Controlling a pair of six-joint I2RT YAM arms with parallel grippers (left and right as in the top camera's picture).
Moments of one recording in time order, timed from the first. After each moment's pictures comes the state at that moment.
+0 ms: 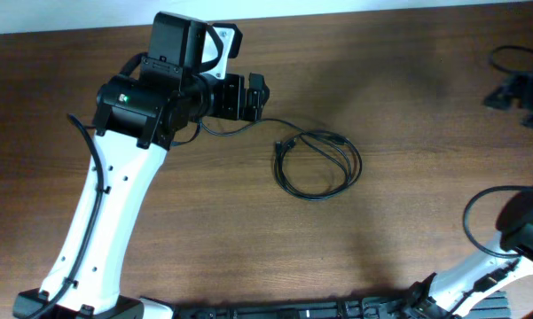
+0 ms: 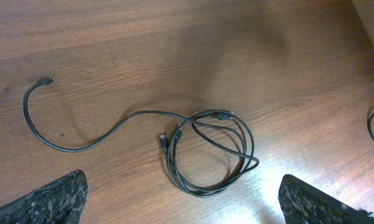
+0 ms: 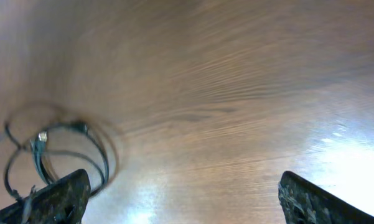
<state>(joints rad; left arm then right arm) -0.37 1.60 1.83 -1.10 0.25 -0.18 -0.61 1.98 1.99 -1.46 -0.39 -0.24</state>
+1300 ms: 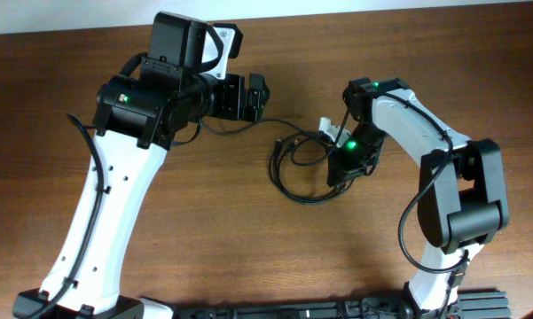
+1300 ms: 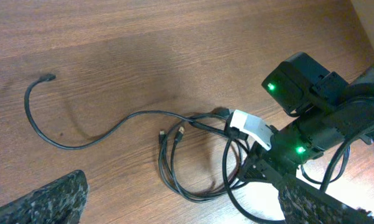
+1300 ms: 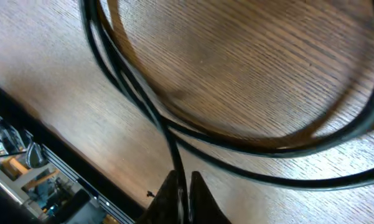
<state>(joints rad) -0.37 1.60 1.83 -1.10 0.25 -0.18 0.20 1.99 1.39 -1.25 -0.47 -0.27</state>
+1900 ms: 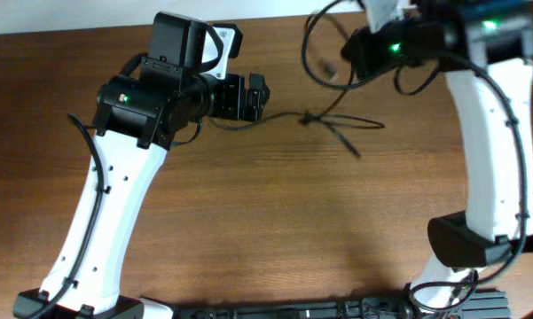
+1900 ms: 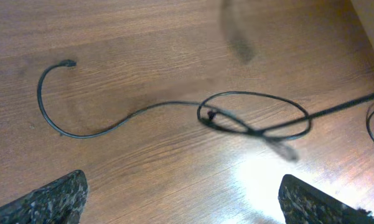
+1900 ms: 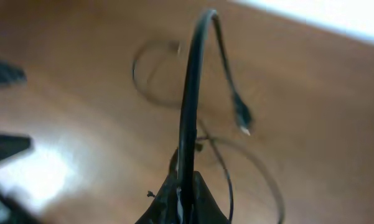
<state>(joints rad) -0.37 1.60 1.83 -1.10 0.25 -0.18 0.20 1.88 2.46 -1.51 -0.34 -0.12</state>
